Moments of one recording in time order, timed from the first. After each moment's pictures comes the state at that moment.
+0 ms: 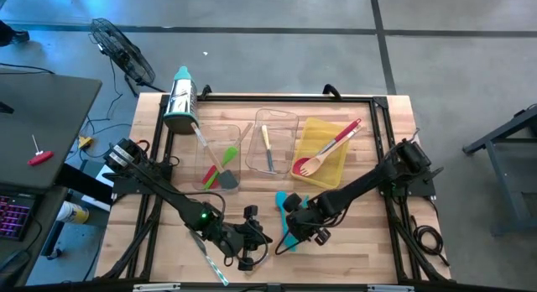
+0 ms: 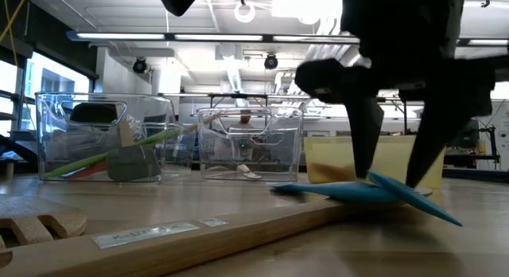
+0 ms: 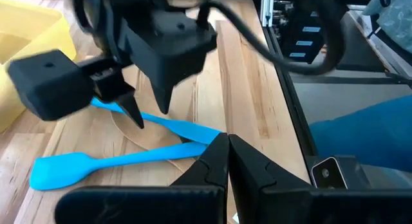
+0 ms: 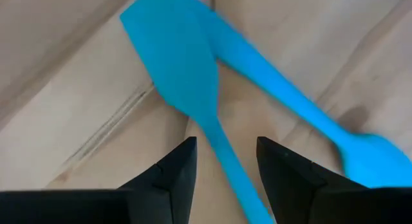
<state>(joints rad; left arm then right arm) -0.63 1.75 1.21 -0.02 -0.44 -0.40 0.44 1.89 1.19 -0.51 0.02 -0.32</state>
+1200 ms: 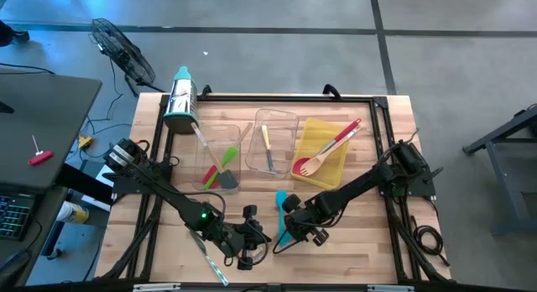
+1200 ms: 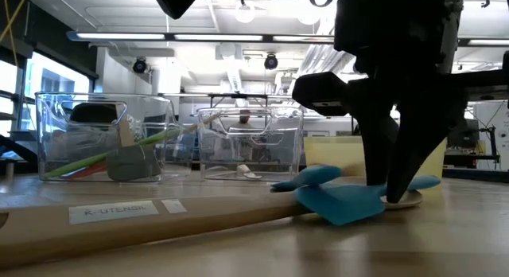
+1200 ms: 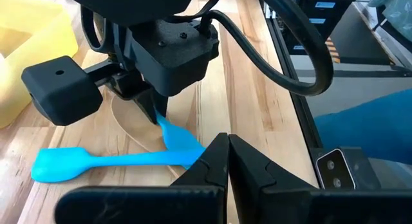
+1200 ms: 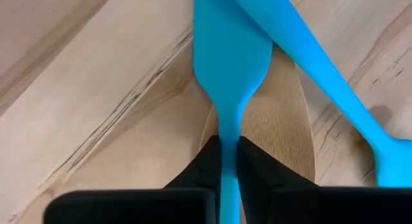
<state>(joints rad) -0.63 1.75 1.21 -0.05 -0.44 -0.40 0.43 1.95 1.20 -0.52 0.03 -0.31</state>
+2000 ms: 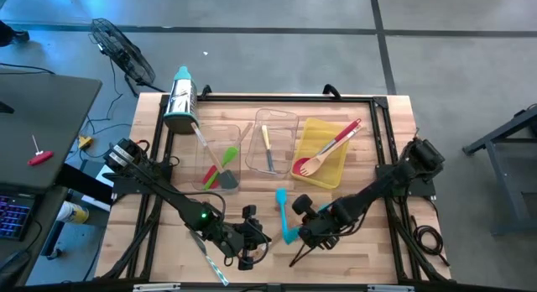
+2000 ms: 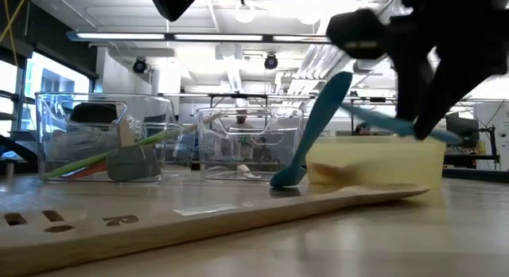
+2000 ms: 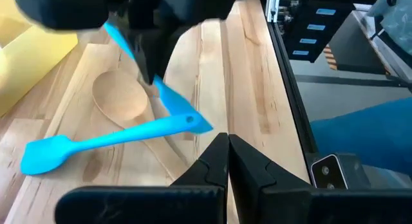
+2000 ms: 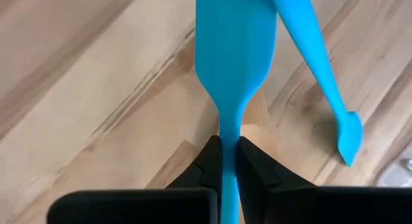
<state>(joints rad) -0.63 1.75 1.21 -0.05 -0.44 -0.45 0.55 1.79 1.19 -0.62 0.21 -0.21</state>
